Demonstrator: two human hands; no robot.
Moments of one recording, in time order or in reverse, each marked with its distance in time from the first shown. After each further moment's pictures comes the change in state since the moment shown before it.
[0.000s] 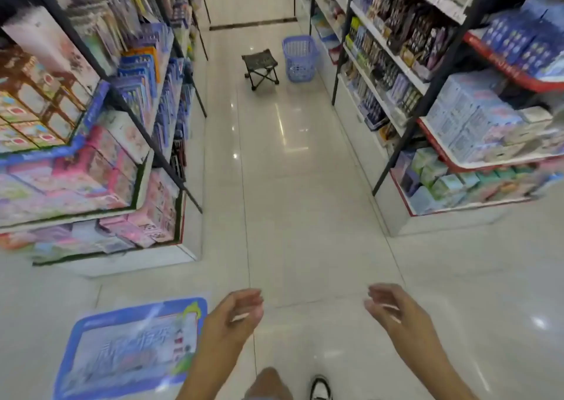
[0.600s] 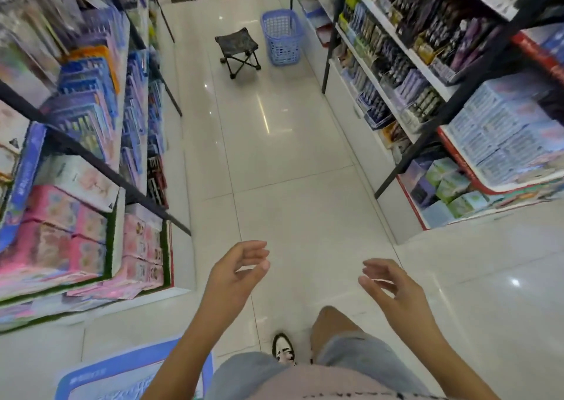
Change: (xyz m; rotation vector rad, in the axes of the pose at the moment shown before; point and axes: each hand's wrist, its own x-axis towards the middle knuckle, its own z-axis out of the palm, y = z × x) left_hand 0.273 0.090 -0.033 0.079 -0.196 0.094; right_hand 0.198 -0.091 0.070 -0.076 0.012 0.001
